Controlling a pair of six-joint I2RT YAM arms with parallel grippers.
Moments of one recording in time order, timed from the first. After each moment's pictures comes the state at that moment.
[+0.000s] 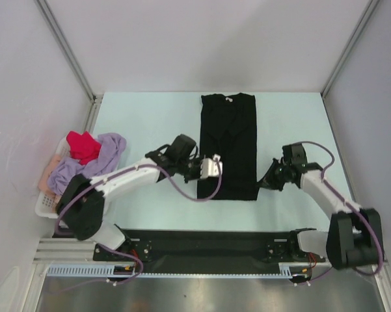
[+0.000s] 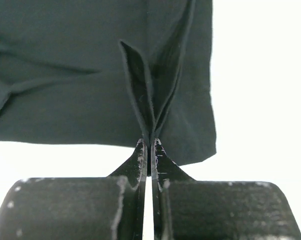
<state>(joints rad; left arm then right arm) -0.78 1.44 0.96 -0.37 0.43 0.82 0.16 1.15 0.65 -0.56 -0.33 0.70</state>
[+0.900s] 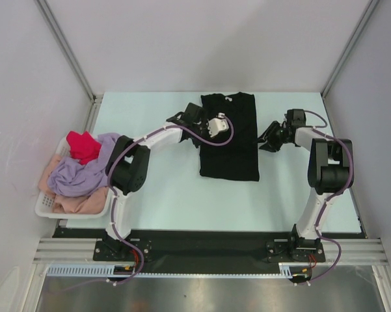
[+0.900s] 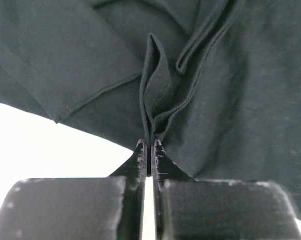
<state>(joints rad) -0.55 2.12 1.63 -0.40 0.34 0.70 -0.03 1.94 1.24 -0.27 -0.49 0.68</state>
